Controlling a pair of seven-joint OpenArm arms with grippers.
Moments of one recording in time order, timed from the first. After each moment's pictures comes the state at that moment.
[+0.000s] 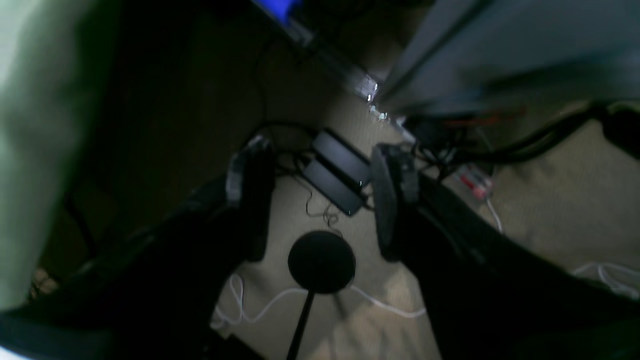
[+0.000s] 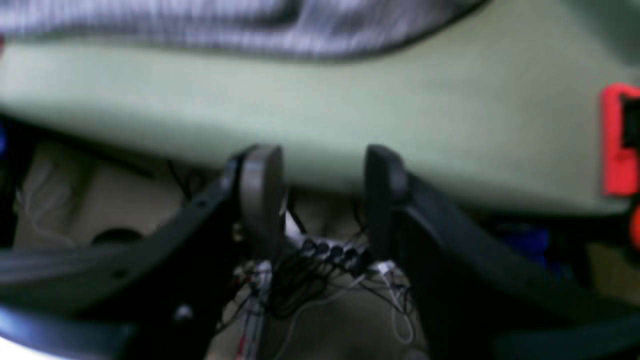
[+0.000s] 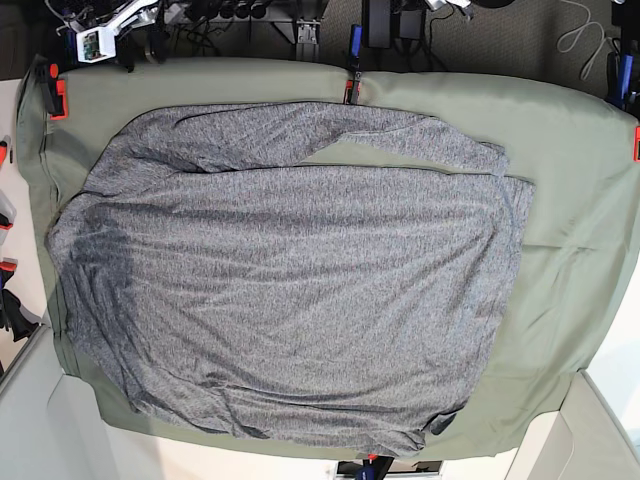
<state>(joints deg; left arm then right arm) 53.0 -26.9 24.6 113.7 17.6 -5.4 24.6 -55.3 22.8 5.4 109.8 20.1 8.1 -10.8</state>
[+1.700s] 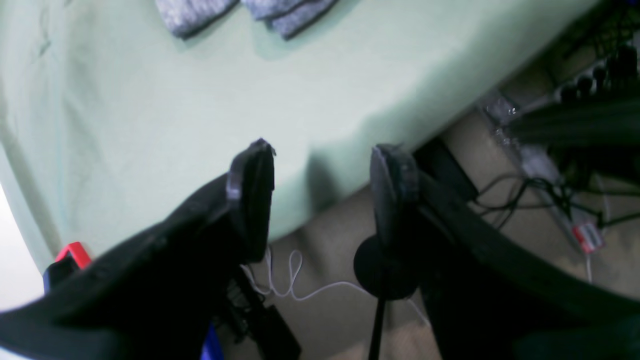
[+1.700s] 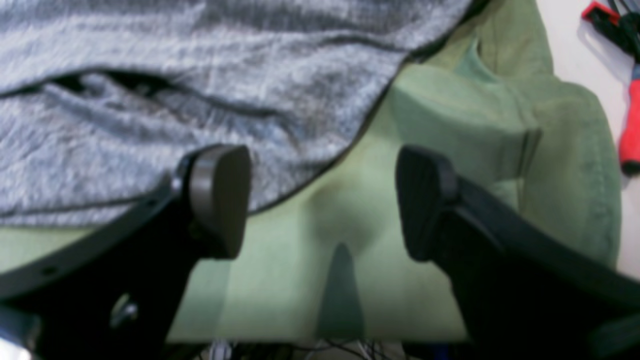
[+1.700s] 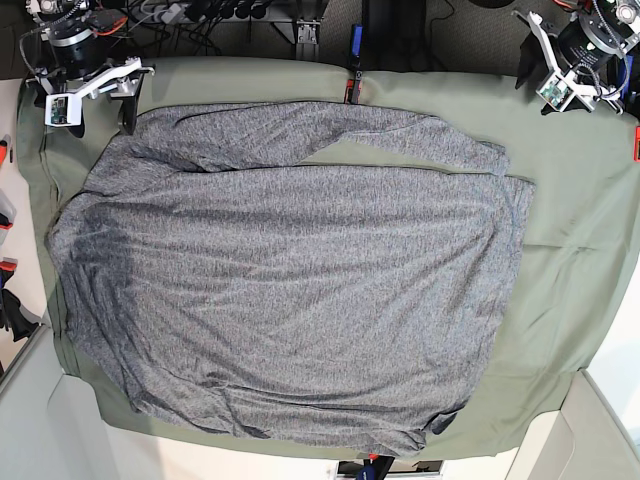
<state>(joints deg) 52.3 -35.7 -17.0 114.0 -10.0 -19.5 20.6 -40.2 21.2 9.4 107.0 19.2 2.1 -16.0</state>
